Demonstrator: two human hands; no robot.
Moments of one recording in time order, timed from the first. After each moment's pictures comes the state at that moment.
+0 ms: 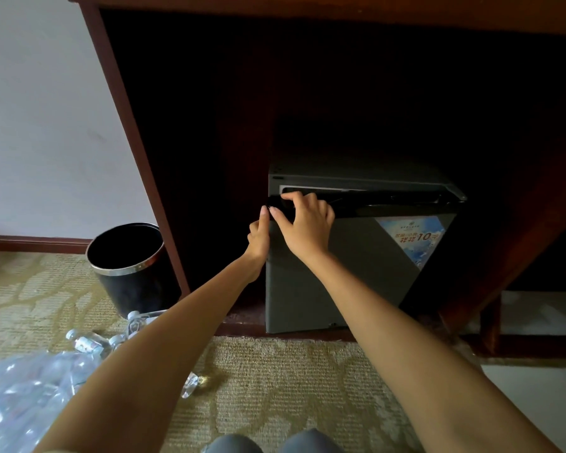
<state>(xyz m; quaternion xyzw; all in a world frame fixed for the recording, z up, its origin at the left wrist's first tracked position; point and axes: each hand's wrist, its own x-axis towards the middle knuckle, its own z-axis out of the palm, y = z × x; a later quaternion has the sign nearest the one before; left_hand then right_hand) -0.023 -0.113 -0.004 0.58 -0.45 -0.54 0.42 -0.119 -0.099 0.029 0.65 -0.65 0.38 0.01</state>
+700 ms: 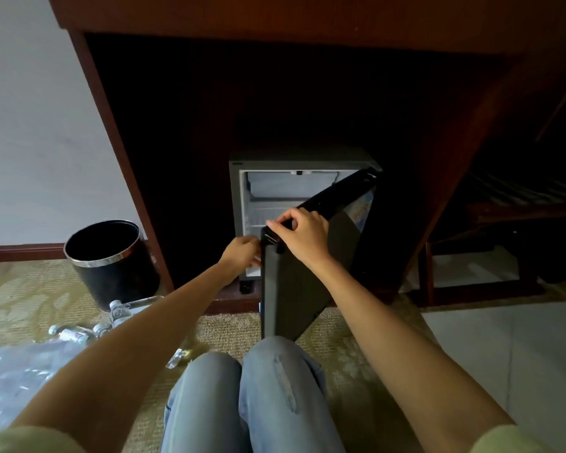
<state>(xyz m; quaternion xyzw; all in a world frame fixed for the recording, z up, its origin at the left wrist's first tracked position) -0.034 0.015 0.004 0.56 -0.62 -0.46 0.31 -0.175 0.050 0.040 0.64 -0.65 0.41 -0.07</state>
